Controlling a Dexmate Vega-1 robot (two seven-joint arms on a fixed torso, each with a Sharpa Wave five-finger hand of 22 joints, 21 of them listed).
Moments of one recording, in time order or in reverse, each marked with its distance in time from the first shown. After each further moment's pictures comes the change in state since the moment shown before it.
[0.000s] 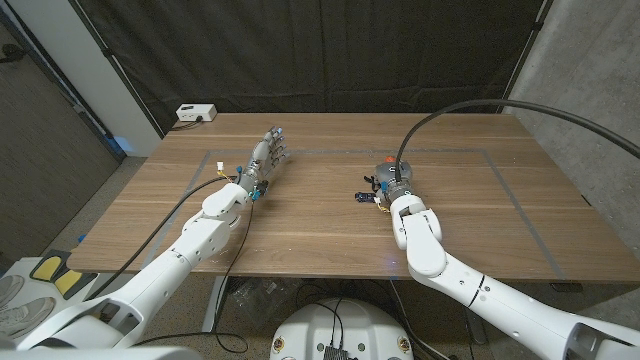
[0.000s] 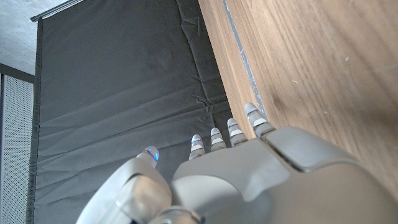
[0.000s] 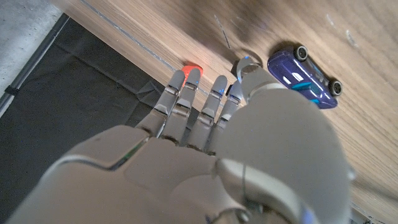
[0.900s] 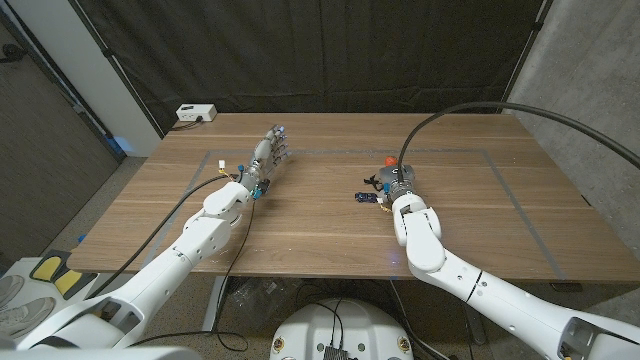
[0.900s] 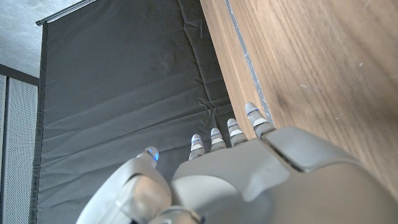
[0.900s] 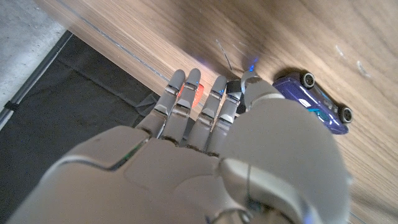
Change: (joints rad) left arm -0.006 0.000 0.005 -0.006 0.002 0.003 -0.005; left_hand 0.000 0.000 -0.006 0.000 0.000 0.005 -0.005 -0.008 0.000 0.000 0.000 -0.008 0.000 0.000 0.000 -0.004 0.000 0.004 0.004 -0.004 0.000; right arm 0.023 0.003 -0.003 0.050 0.015 -0.021 0.033; right_hand -0.093 0.051 -0.035 0.047 0.014 0.093 0.050 0.022 -0.003 0.026 0.025 -0.008 -0.008 0.024 0.001 -0.006 0.000 0.014 0.000 0.026 0.000
